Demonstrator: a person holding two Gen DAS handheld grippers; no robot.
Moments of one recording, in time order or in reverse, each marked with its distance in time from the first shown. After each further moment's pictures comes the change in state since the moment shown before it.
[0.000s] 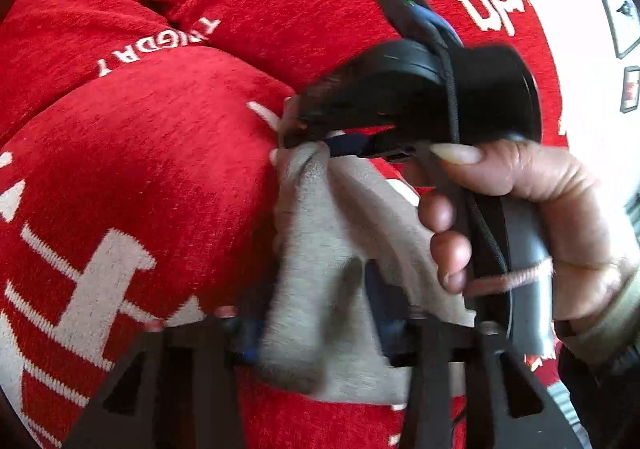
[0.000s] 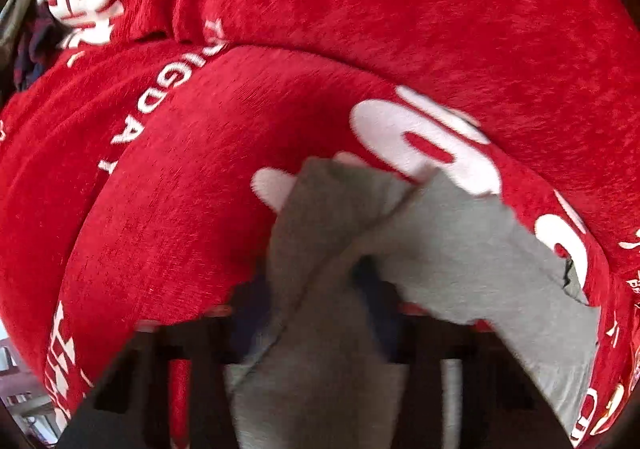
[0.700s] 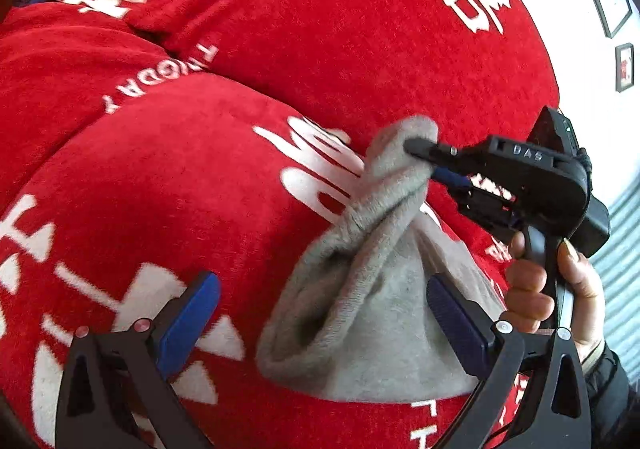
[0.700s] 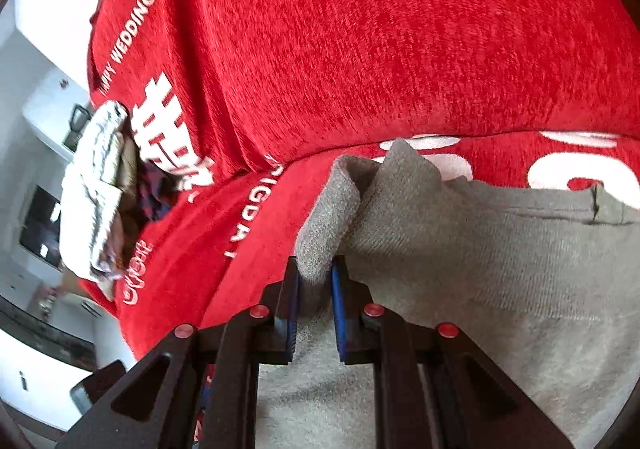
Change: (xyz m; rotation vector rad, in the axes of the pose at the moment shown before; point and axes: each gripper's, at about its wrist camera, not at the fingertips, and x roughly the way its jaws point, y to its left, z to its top) left arm -0.005 -0.006 0.005 0.086 -0.017 0.058; right arm -0.068 -0.112 -0.068 0.269 -0.382 0.544
